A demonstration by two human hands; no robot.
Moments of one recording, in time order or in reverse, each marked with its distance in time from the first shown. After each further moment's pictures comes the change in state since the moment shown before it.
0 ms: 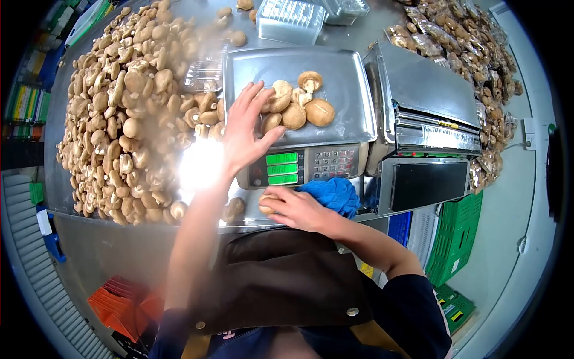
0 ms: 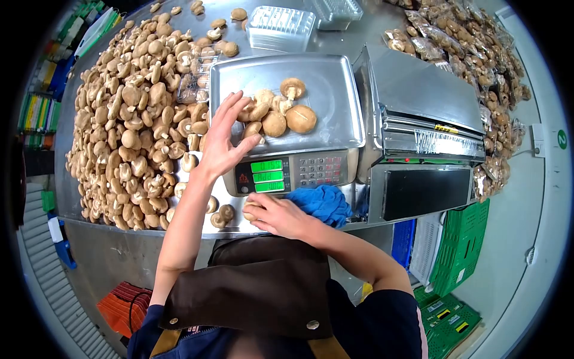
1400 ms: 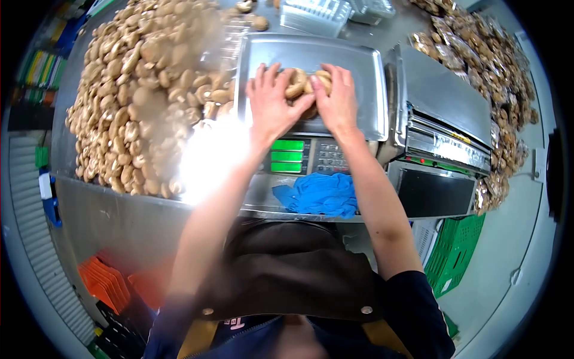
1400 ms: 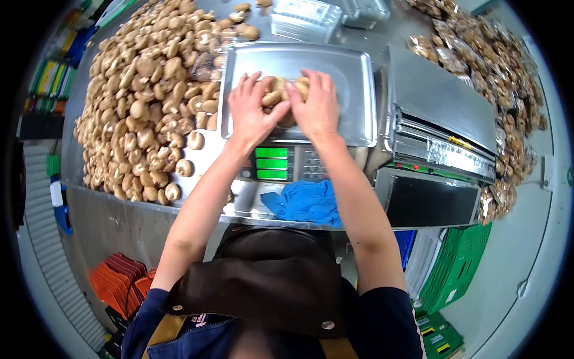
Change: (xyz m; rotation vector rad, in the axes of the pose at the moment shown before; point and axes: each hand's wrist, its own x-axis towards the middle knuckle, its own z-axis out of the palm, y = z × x) left_hand 0.016 -0.008 0.064 0.359 0.283 -0.140; right_hand 0.098 0.094 -0.094 -0.277 0.612 0.454
